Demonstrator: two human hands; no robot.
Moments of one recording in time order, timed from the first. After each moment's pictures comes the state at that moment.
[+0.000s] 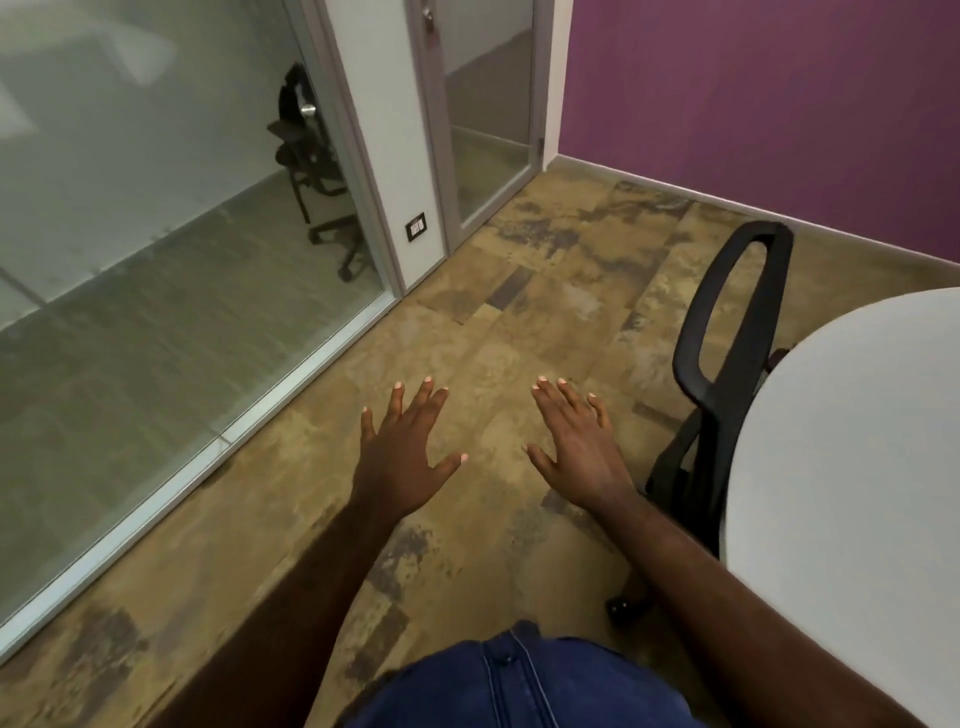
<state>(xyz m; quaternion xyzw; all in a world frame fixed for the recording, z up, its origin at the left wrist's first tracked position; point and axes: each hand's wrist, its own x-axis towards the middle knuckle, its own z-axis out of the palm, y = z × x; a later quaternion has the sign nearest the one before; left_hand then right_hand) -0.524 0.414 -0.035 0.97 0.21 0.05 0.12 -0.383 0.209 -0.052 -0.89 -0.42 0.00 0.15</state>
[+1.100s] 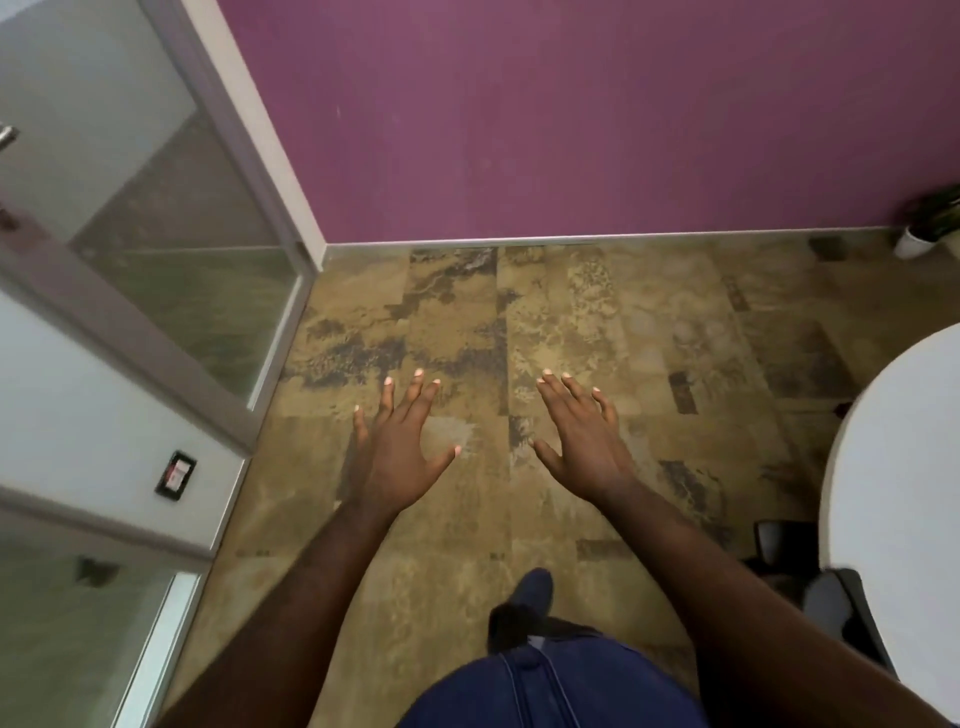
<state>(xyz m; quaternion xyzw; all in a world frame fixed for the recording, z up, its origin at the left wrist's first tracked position) 0.264 0.581 -0.045 0.99 -0.06 0.01 0.15 0.272 0.325 -0.069 -0.98 -0.13 -0.04 0.15</state>
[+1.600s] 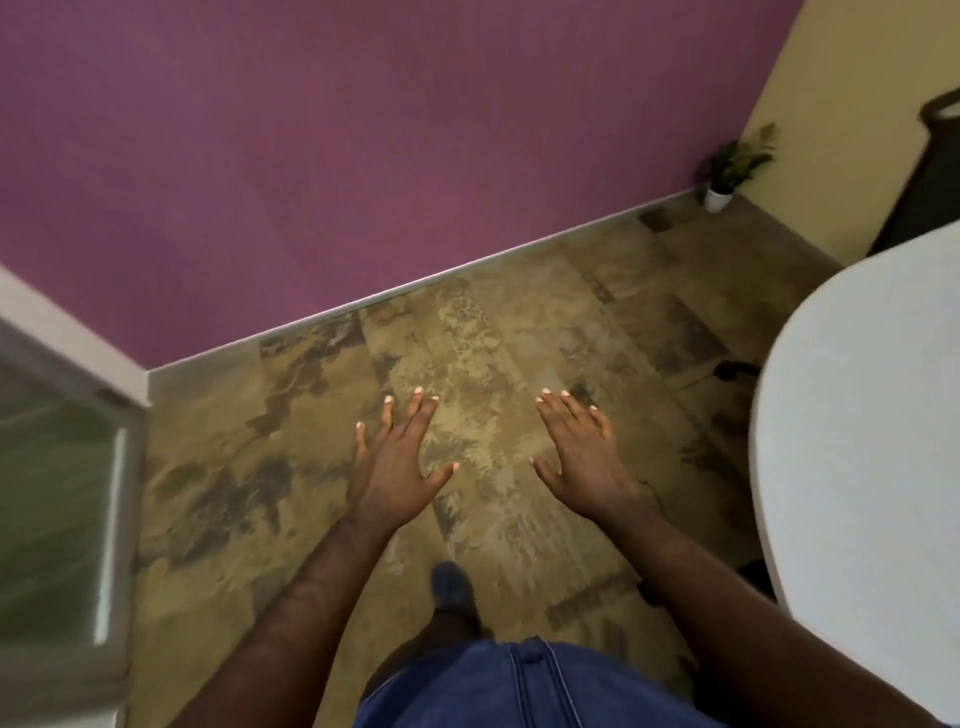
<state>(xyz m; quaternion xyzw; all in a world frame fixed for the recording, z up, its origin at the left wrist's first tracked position) 0.552 0.410 -0.045 0.95 -0.26 -0.05 0.14 0.452 0.170 -0.072 -0.99 0.07 -0.03 0.13</state>
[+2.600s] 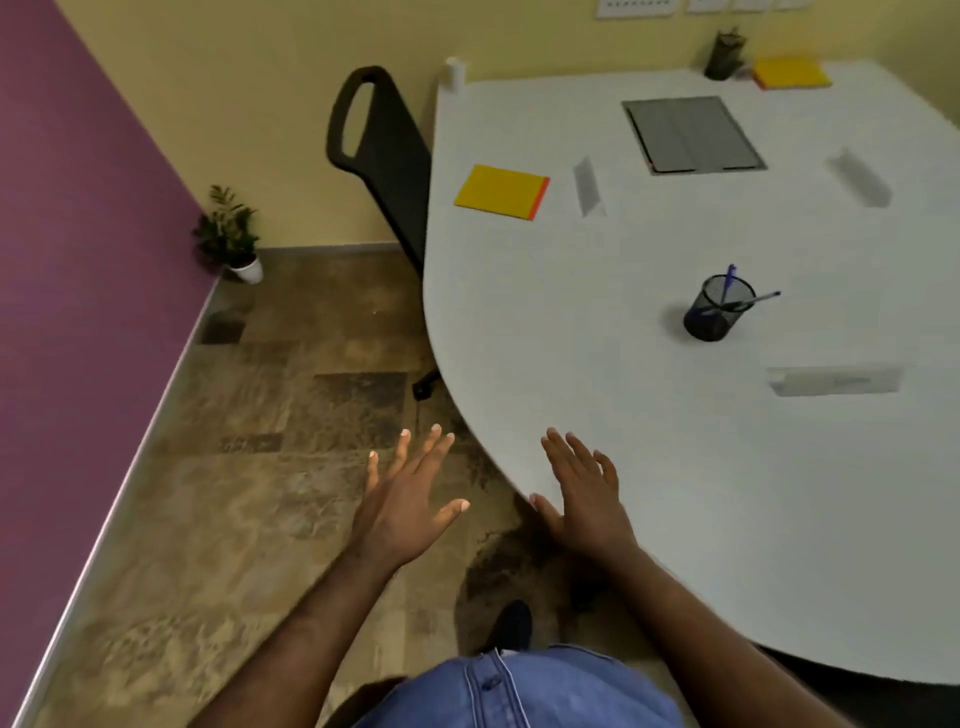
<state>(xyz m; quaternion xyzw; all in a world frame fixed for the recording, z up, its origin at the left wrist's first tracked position) 0.688 -0.133 -0.077 0.62 -0.77 -0.17 0.05 0.431 -0.114 -0.111 -0.75 0.64 -0.11 0.14</state>
